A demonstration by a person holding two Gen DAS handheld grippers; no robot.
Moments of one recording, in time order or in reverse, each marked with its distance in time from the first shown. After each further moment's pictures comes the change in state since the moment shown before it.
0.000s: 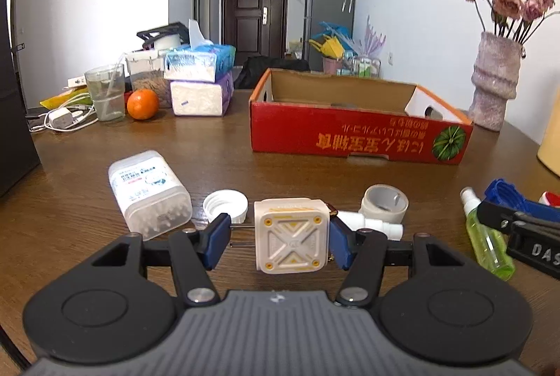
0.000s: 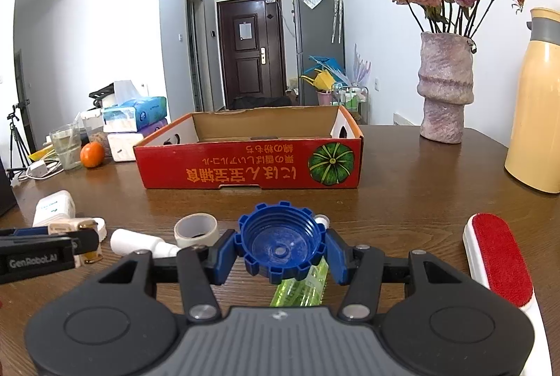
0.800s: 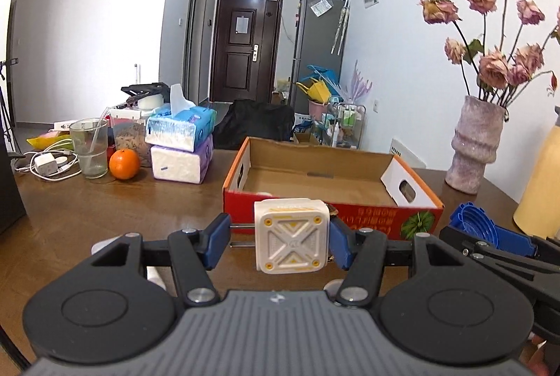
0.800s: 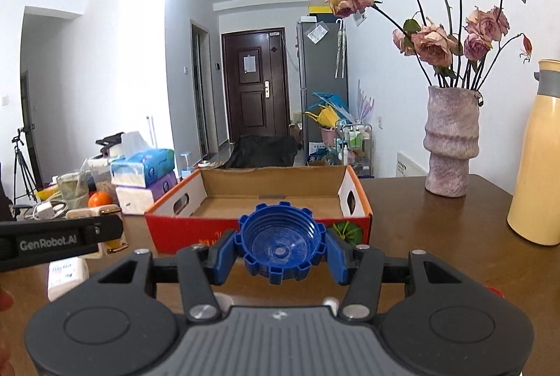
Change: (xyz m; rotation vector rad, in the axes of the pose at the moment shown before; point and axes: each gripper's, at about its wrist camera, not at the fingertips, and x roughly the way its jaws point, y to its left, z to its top) left arm -0.012 -0.016 0.073 -0.047 -0.126 -0.060; right arm -0.008 0.011 0.062 -0.001 -0.120 0.007
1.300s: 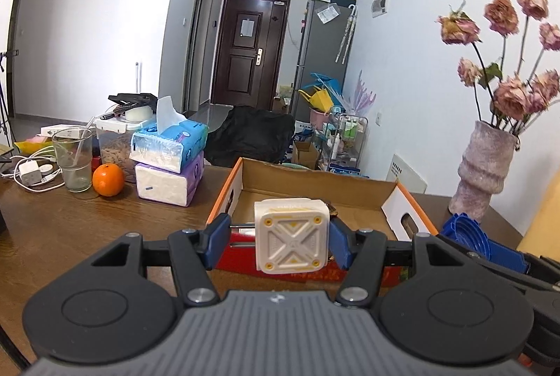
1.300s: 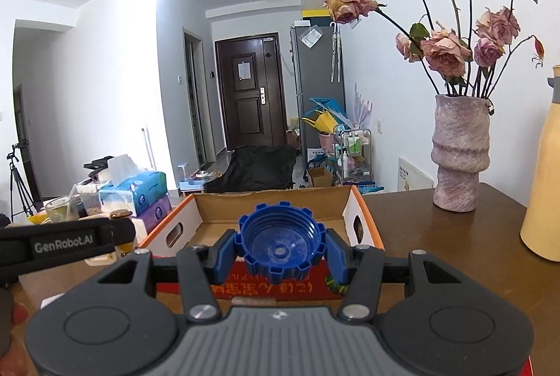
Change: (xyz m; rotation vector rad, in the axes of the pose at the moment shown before) left arm 0.043 -0.003 0.035 -0.058 -0.015 -0.005; right arm 0.041 0.000 0.033 0.034 -0.017 -0.003
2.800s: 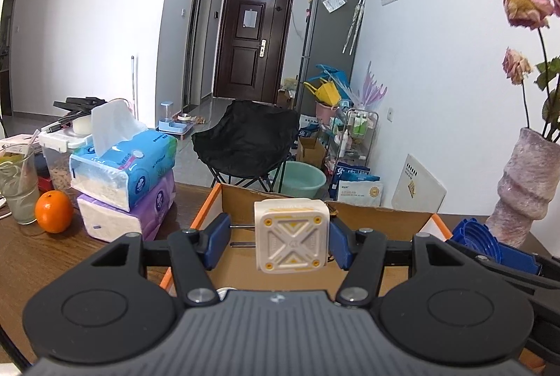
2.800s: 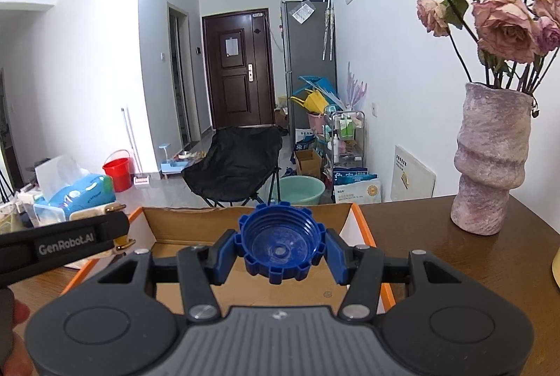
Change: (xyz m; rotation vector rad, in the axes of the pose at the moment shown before) left arm 0.148 -0.020 0.041 0.014 0.036 0.024; right arm 0.145 -0.020 0.045 -0.014 0.095 -0.048
